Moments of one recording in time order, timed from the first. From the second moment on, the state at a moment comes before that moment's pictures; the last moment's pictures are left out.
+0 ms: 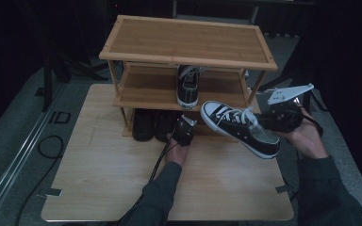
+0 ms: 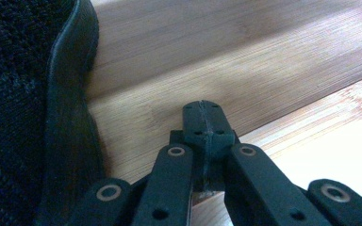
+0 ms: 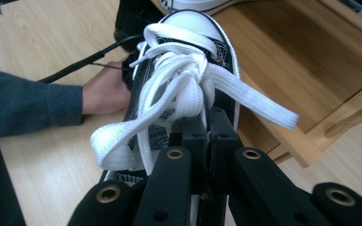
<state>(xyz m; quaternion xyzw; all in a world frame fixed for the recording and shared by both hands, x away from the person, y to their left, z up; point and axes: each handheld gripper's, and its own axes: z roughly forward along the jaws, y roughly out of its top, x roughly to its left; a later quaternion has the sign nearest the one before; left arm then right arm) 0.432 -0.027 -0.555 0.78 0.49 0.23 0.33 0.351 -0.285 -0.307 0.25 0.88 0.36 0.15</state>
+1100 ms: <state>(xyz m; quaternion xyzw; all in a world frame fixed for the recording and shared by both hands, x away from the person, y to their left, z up) 0.432 -0.026 -0.555 0.77 0.49 0.23 0.33 0.408 -0.247 -0.312 0.33 0.83 0.37 0.24</state>
